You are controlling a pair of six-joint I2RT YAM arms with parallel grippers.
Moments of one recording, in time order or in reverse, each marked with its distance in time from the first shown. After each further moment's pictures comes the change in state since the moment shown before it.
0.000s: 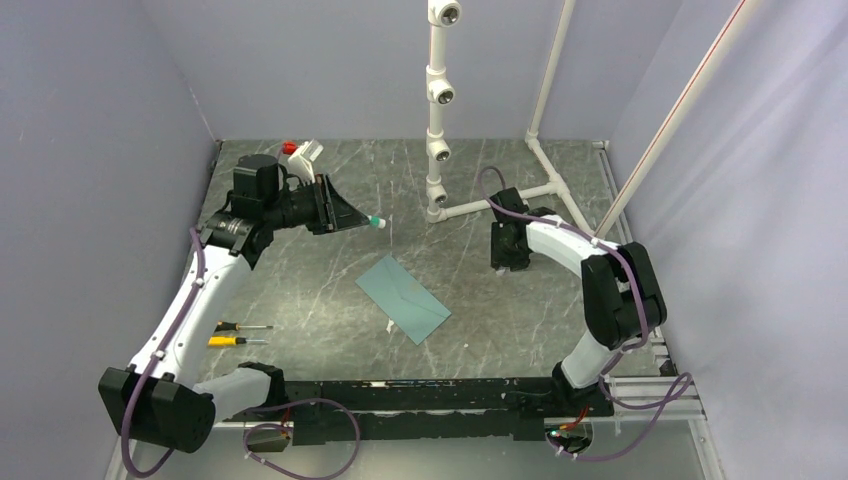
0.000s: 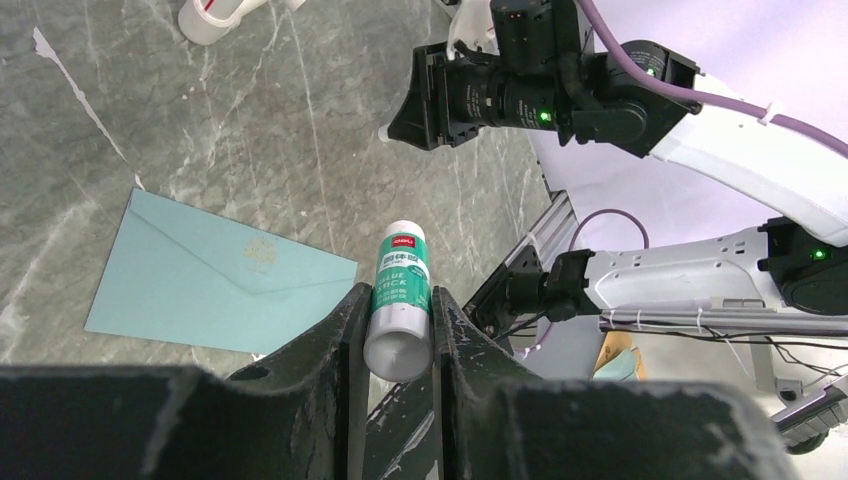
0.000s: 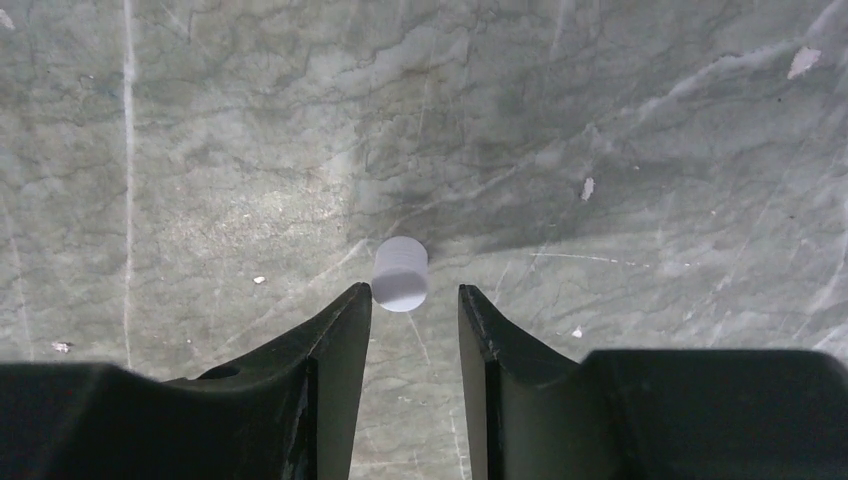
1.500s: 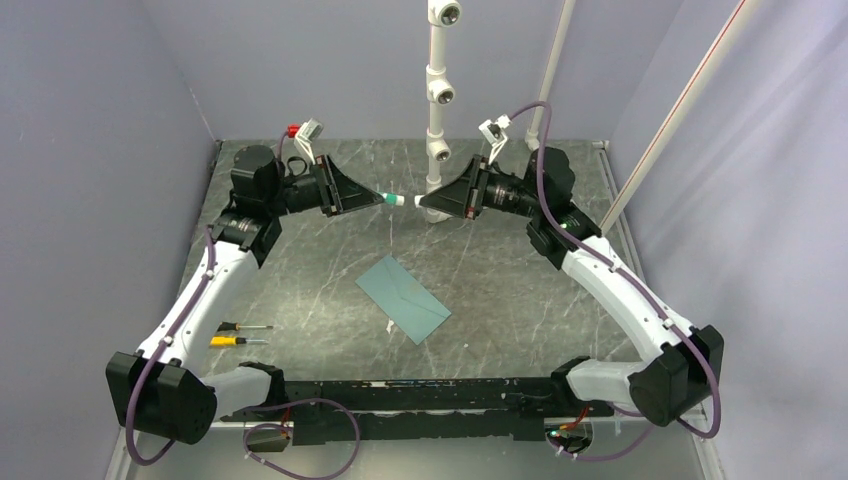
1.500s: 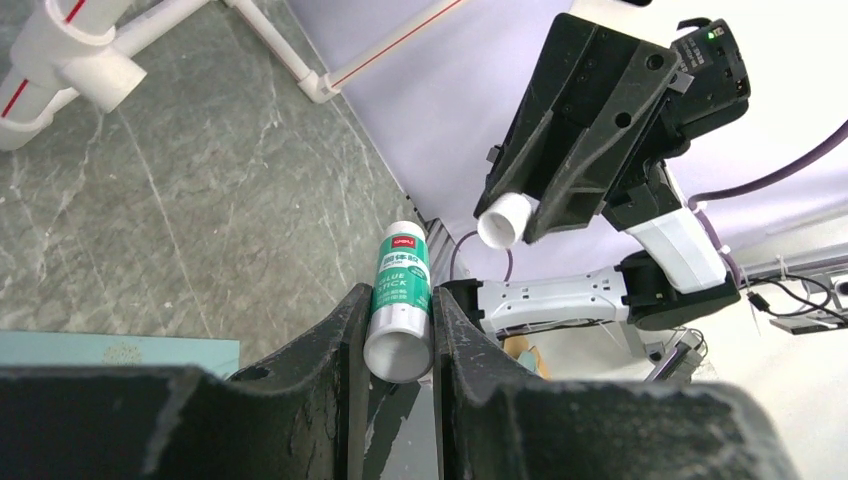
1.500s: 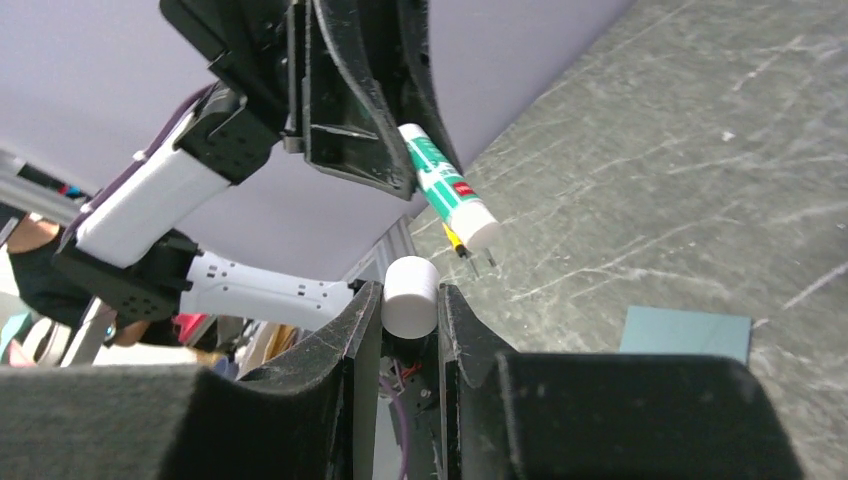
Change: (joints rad) left arm -0.009 0.037 -0.049 0.439 0.179 -0.317; right arm 0.112 -0.420 0.100 0.691 -0.943 0.335
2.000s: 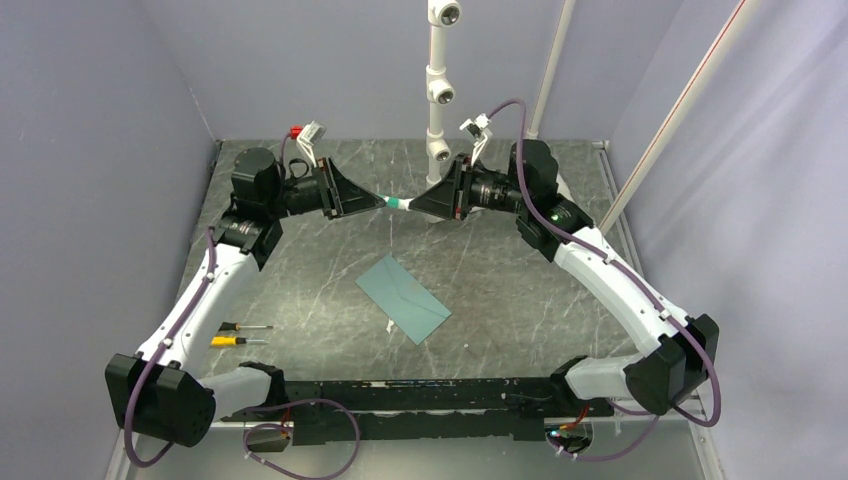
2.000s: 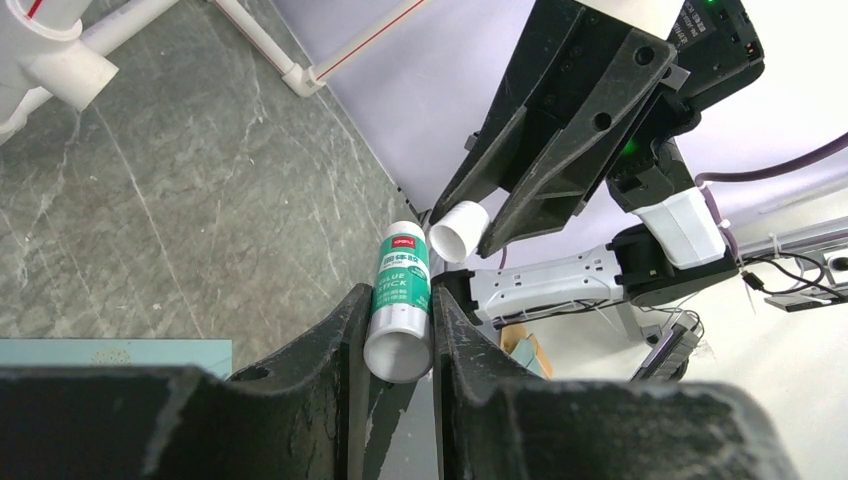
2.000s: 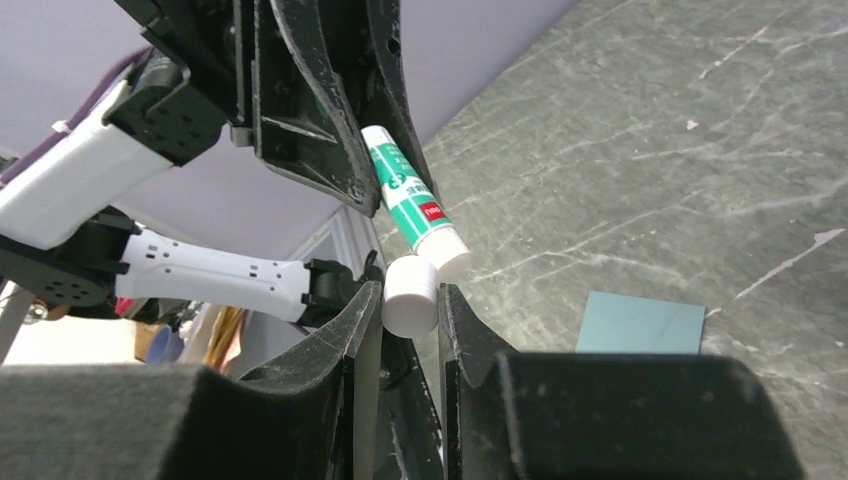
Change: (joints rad) left arm -0.014 -0.012 -0.017 0.043 0.032 -0.003; right arm 0.080 0.067 0.124 -0.155 0.048 -0.168
